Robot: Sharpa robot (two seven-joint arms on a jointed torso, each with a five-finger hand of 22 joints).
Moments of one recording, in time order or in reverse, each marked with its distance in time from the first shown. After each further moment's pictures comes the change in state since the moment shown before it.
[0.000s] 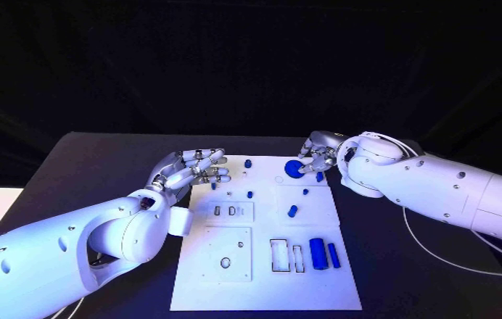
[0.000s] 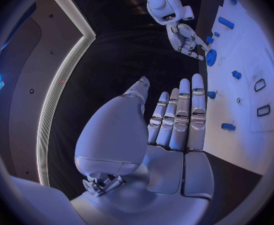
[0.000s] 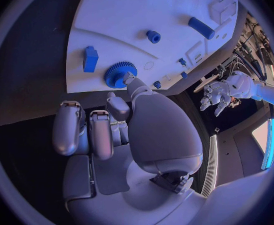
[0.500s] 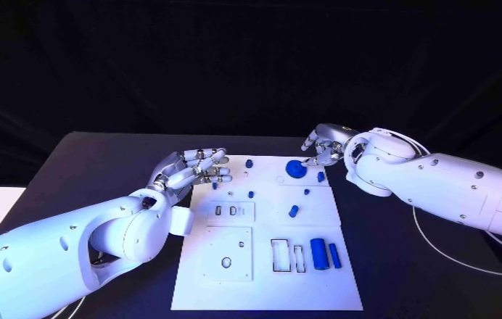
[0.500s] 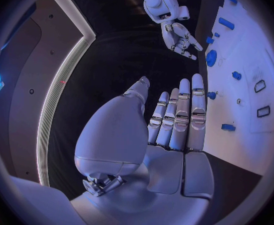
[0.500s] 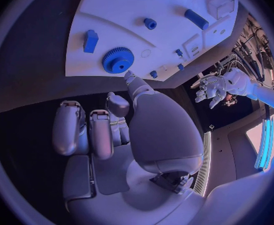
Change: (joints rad) left arm 0.000 -0.003 0.000 0.005 0.000 -0.002 0.000; left_hand 0.004 -0.004 0.003 0.003 0.000 0.000 0.000 0.000 0.000 0.000 0.000 0.000 0.000 0.000 0.000 0.000 -0.001 0.000 0.000 0.000 0.000 0.001; right arm 0.017 -0.043 0.004 0.054 -0.009 -0.058 0.017; right_hand -0.012 -0.012 0.008 -0.008 0.000 0.000 0.000 -0.007 -0.001 0.000 0.000 -0.038 -0.053 0.000 0.000 -0.004 0.000 0.000 0.000 0.000 0.000 -0.004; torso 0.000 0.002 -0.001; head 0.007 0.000
